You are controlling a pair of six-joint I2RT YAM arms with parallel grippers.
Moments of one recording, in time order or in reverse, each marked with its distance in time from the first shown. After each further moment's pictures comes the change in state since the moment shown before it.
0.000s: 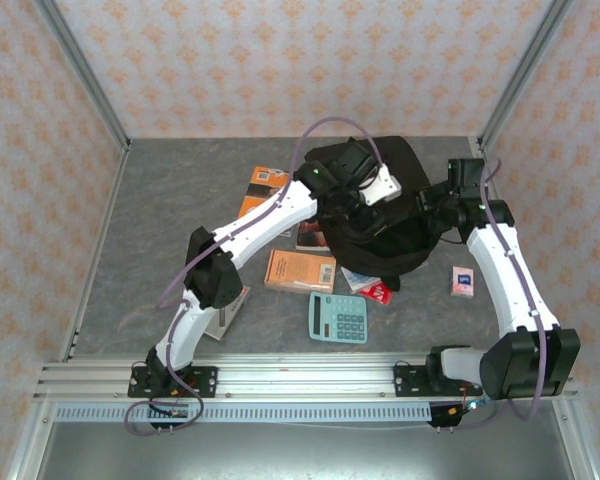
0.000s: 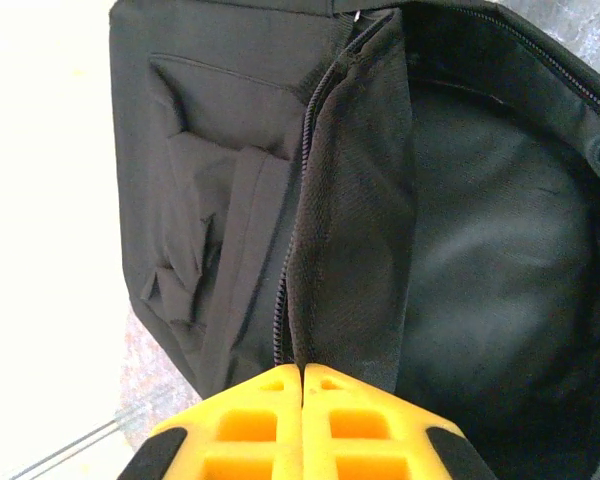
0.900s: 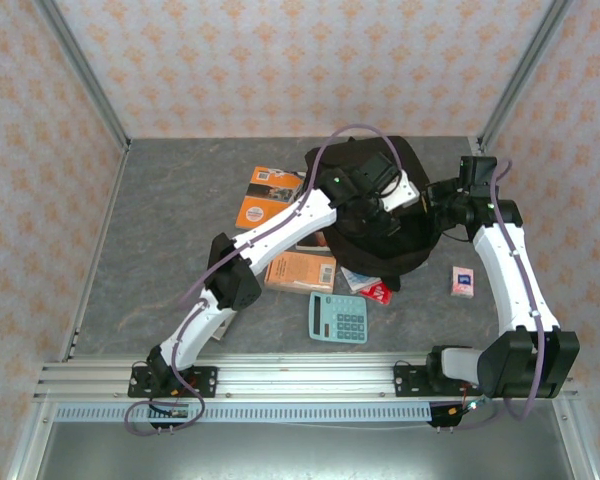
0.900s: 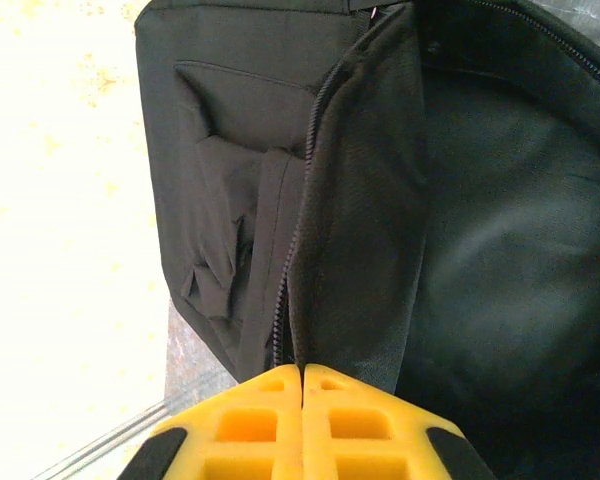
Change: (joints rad) left arm -0.069 0.150 0.204 -0.032 -0.113 -0.002; right arm -0.064 0.000 0.007 0.023 -0.098 0.035
